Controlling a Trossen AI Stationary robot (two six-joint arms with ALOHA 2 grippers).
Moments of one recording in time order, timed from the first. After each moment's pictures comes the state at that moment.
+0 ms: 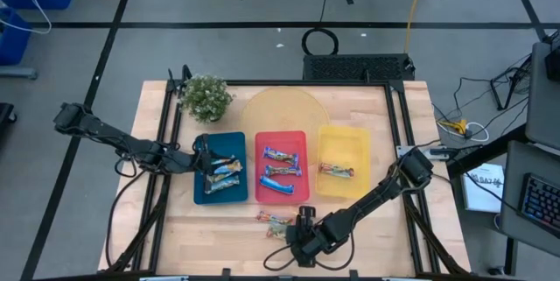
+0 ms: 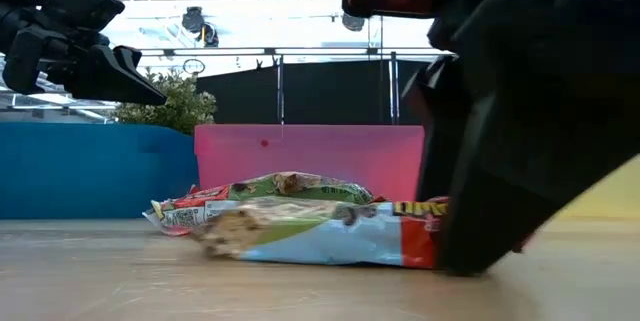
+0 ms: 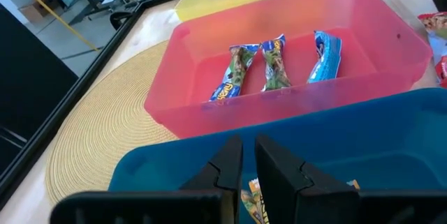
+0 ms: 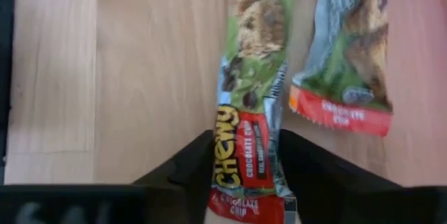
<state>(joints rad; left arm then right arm) -0.35 0.72 0.19 0.08 -0.50 0.08 0.60 2.16 1.48 -0.51 0.24 0.62</state>
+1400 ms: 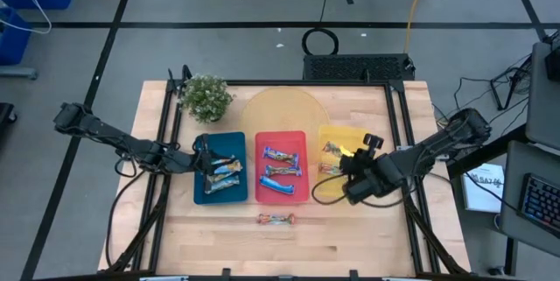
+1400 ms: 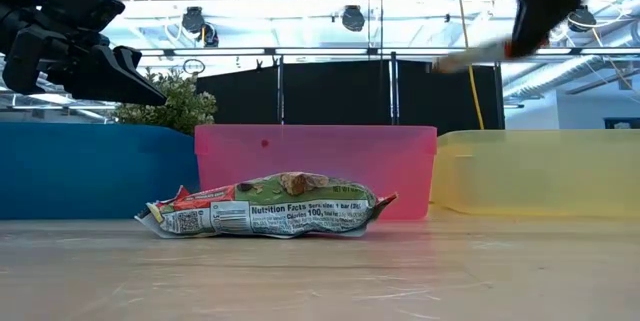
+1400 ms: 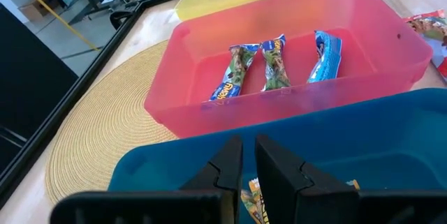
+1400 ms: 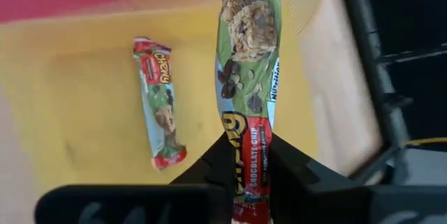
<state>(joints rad) -0.35 0.72 0.19 0.08 -0.50 0.08 0.48 1.45 1.23 -1.43 0.62 0.79</state>
